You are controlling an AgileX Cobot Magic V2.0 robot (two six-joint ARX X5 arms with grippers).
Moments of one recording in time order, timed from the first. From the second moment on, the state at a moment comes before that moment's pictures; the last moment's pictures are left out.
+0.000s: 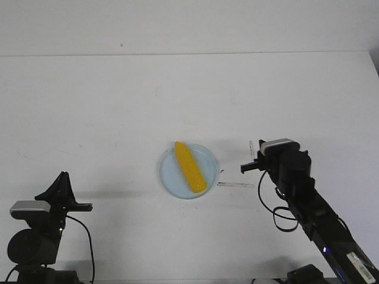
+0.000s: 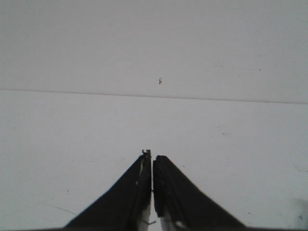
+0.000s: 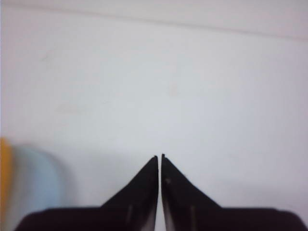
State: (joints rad) left arm -0.02 0.23 0.34 0.03 0.00 -0.07; right arm 0.28 1.00 0.72 -0.11 0.08 0.05
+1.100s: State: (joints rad) left arm -0.02 0.23 0.34 0.03 0.00 -0.07; right arm -0.04 0.20 0.40 -0.06 0.02 0.00
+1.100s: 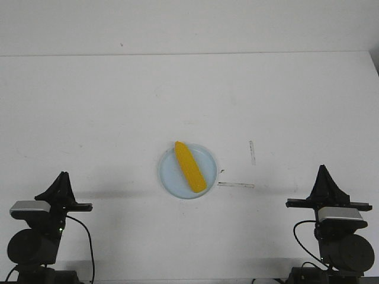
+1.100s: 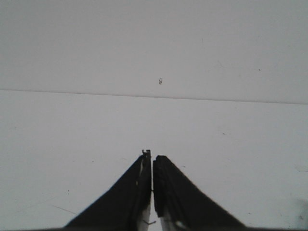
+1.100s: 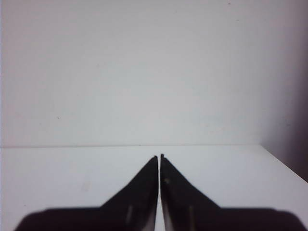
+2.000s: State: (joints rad) left arm -0.02 0.16 0.33 0.05 0.00 -0.07; right arm -0.04 0.20 0.40 -0.06 0.02 0.00
